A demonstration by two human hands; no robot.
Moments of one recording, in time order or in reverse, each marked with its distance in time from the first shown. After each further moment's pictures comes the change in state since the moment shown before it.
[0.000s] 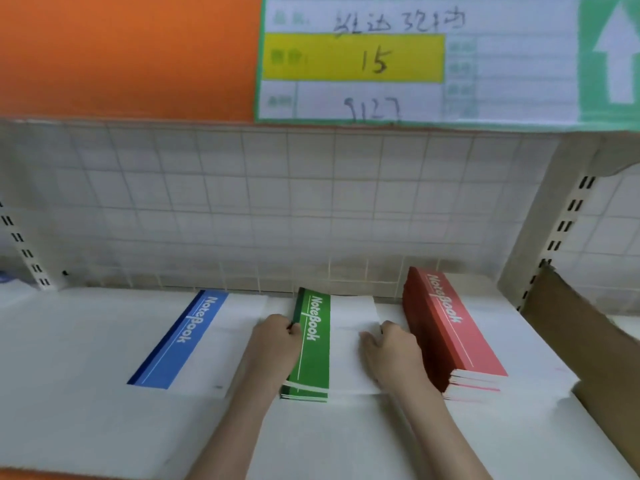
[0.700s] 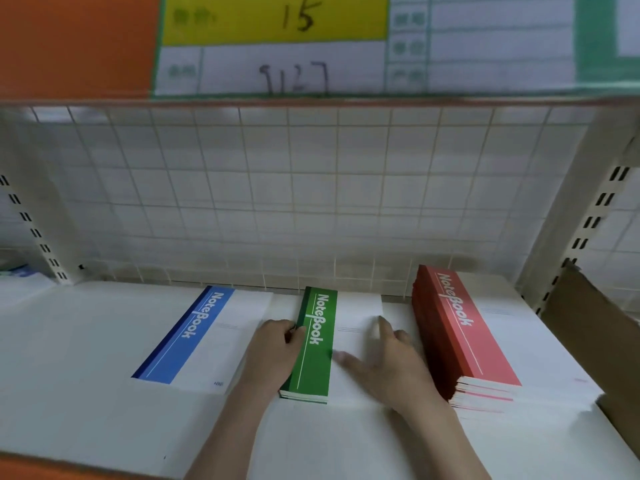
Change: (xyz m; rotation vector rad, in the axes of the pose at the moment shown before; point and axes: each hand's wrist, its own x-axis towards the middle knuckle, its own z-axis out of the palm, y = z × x) left_hand 0.006 -0.019 0.012 -0.030 -0.016 0.081; right_hand -0.001 0.018 0.008 0.033 -0.184 -0.125
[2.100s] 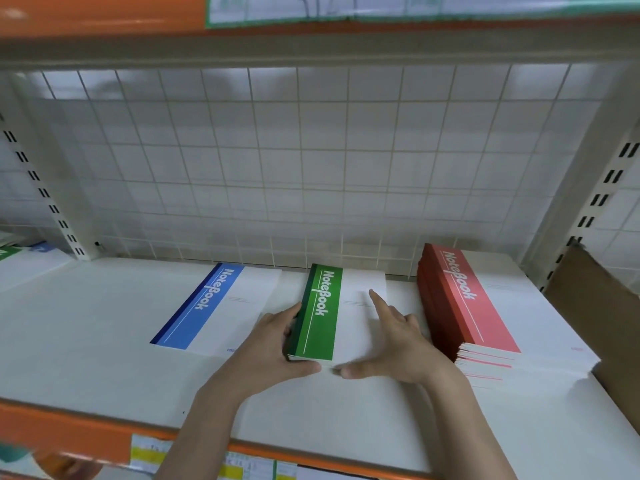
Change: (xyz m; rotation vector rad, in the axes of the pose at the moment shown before) left_hand -0.039 -0.029 -0.025 -0.038 -0.278 0.251; right_hand -0.014 0.004 -0.014 0.006 -0.264 -0.117
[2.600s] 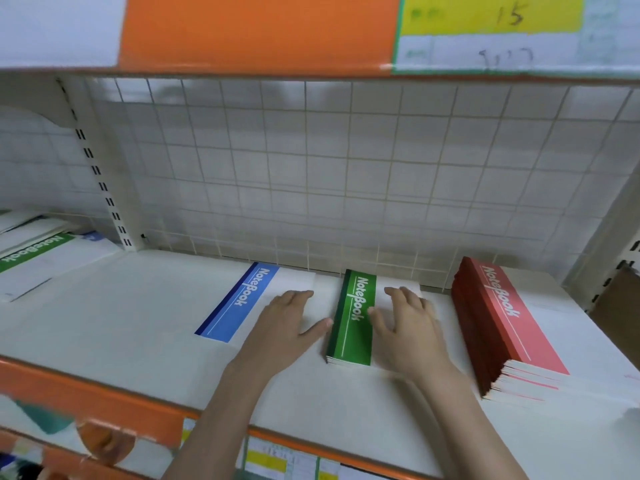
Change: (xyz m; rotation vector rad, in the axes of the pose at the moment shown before) left_hand 0.002 -0.002 -0.031 0.318 0.177 -0.102; right_hand 0.020 -0.045 0.022 -0.230 0.442 -0.040
